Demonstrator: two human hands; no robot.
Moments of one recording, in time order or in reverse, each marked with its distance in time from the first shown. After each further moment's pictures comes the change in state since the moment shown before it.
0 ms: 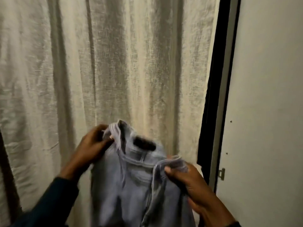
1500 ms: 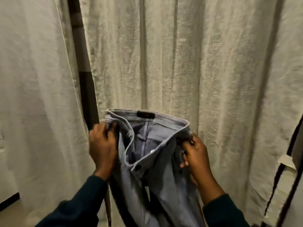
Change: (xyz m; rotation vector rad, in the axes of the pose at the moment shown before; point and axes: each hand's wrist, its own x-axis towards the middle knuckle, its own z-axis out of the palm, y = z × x) left_hand -0.087 -0.081 -0.227 0.437 0.720 0.044; right_hand 0.027 0.085 0.263 -0.390 0.276 -0.006
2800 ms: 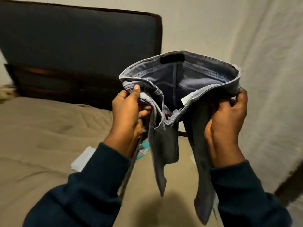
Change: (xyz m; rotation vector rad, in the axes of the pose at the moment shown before) left_hand 0.053 -0.068 -0.294 -0.140 1.012 -0.485; right_hand -0.103 -0.071 0.456 0.930 -0.905 0.184
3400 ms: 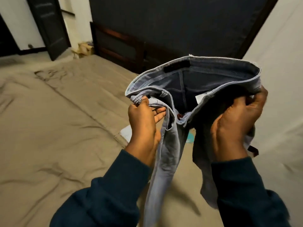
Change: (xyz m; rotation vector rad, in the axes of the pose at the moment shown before) left_hand 0.093 -0.023 -0.176 -0.298 0.571 -0.060; right_hand -0.088 0.155 0.180 0.038 -0.193 0.203
